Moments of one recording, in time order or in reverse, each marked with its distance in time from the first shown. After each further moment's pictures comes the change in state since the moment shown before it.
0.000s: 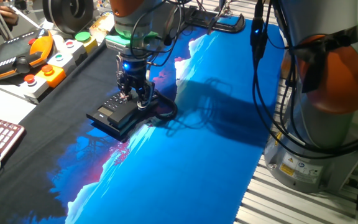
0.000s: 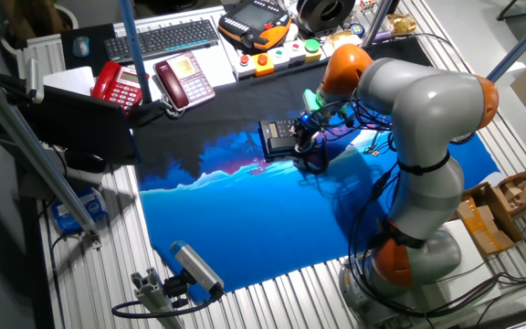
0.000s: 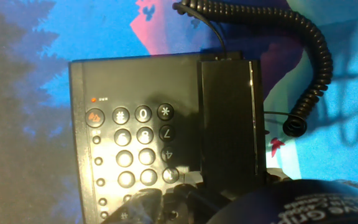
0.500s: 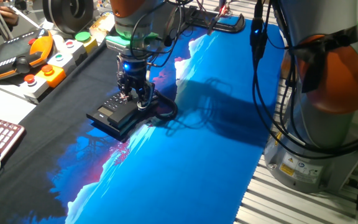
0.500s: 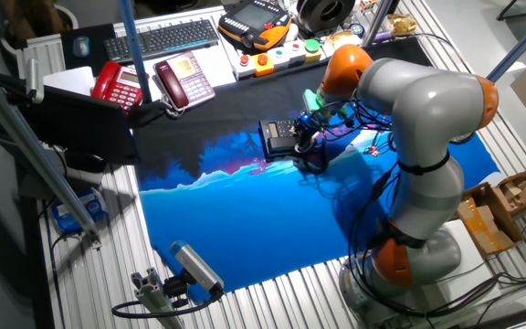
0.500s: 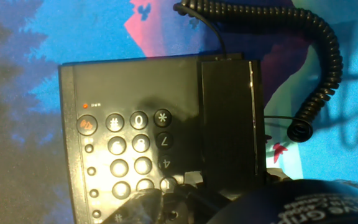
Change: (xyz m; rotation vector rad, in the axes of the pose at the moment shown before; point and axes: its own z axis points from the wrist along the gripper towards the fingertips) arm 0.000 0.000 0.001 -0.001 0.003 0.012
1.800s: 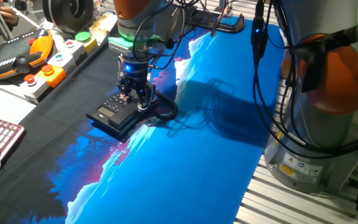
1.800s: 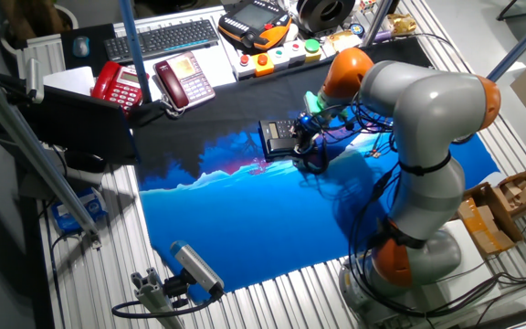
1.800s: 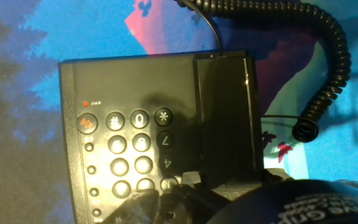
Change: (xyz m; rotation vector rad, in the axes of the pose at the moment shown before) arm 0.000 0.001 0.003 -0.030 0.013 -0.011
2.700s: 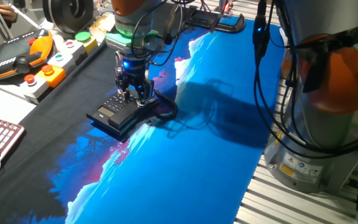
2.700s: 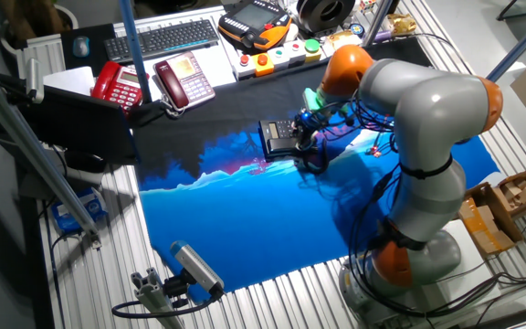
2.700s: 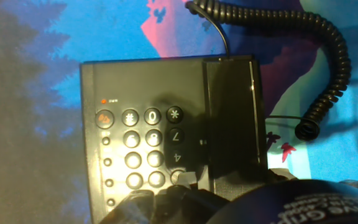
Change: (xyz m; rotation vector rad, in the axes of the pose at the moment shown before) arm 0.002 0.008 -0.021 -0.020 -0.050 -0.016
